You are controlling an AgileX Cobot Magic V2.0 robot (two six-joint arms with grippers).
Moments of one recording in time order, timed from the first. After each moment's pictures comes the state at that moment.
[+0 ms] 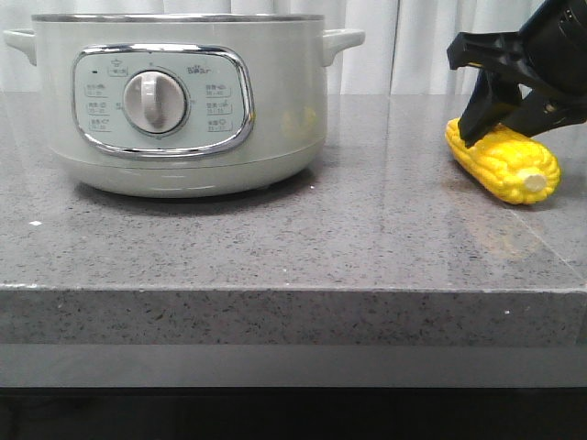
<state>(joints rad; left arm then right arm) -0.40 0.47 -0.87 -0.20 0.94 0.12 0.13 1.55 -1.04 0.43 0.36 -0.19</state>
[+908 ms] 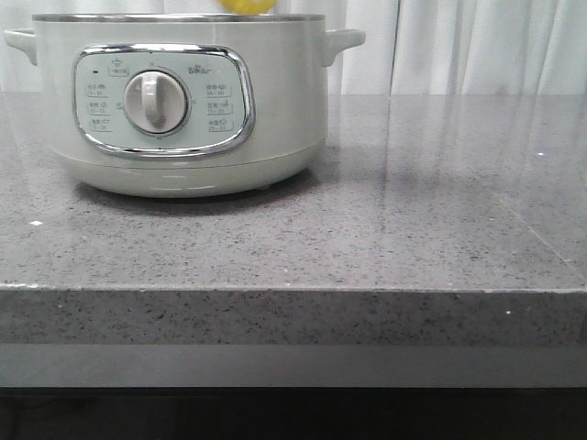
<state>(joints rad) -0.40 0.47 -0.87 -0.20 0.93 0.12 0.57 1.79 -1.71 0.43 0.47 -0.26</state>
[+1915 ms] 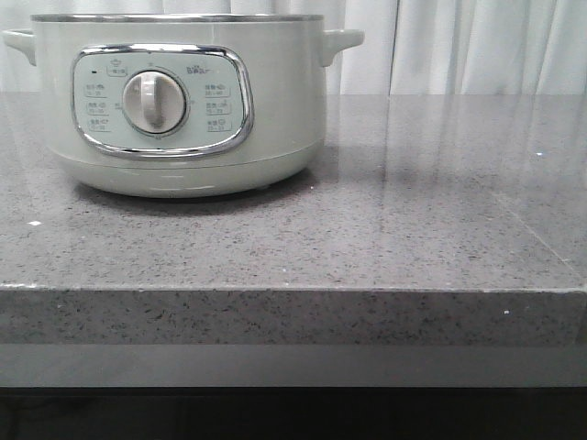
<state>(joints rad) -0.40 0.47 -0.87 -0.20 0.93 0.12 0.52 1.76 -1.75 0.39 0.59 -0.28</state>
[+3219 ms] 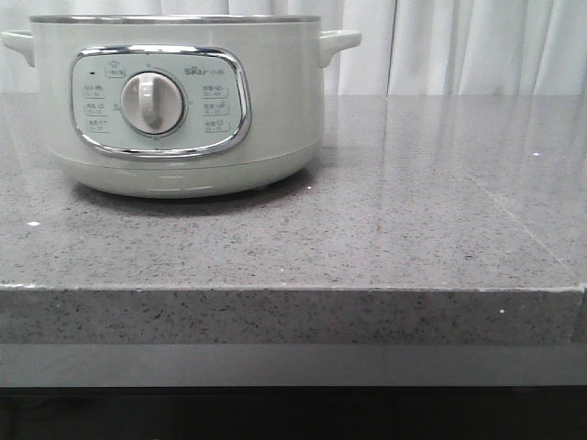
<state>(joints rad) -0.40 0.47 -0.87 -0.21 0.93 0.12 0.02 0.37 -0.45 0.27 0.37 -0.28</state>
